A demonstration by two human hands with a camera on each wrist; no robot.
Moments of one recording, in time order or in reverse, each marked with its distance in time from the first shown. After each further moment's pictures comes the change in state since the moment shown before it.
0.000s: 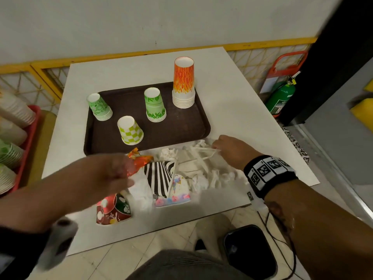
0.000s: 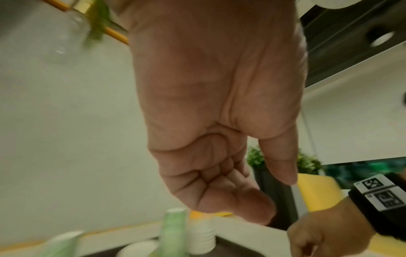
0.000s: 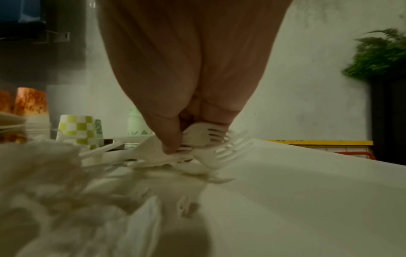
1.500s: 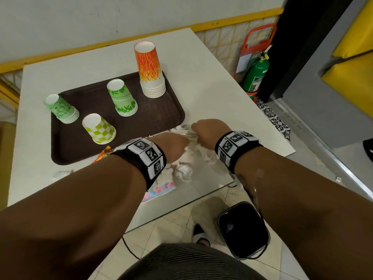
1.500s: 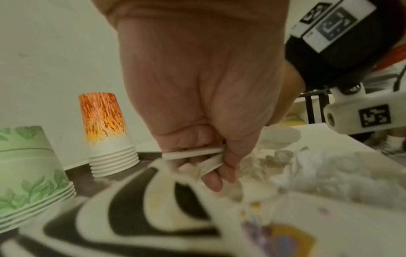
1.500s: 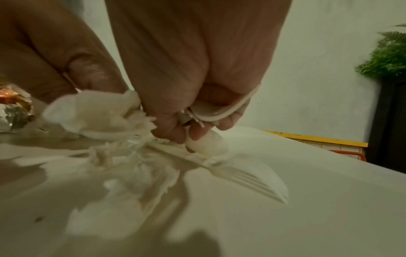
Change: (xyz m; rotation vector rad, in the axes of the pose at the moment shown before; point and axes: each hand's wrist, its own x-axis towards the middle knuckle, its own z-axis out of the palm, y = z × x) left_hand 0.193 0.113 0.086 0.544 -0.006 0.470; right_hand -0.006 -0.007 -0.011 -0.158 -0.004 0.097
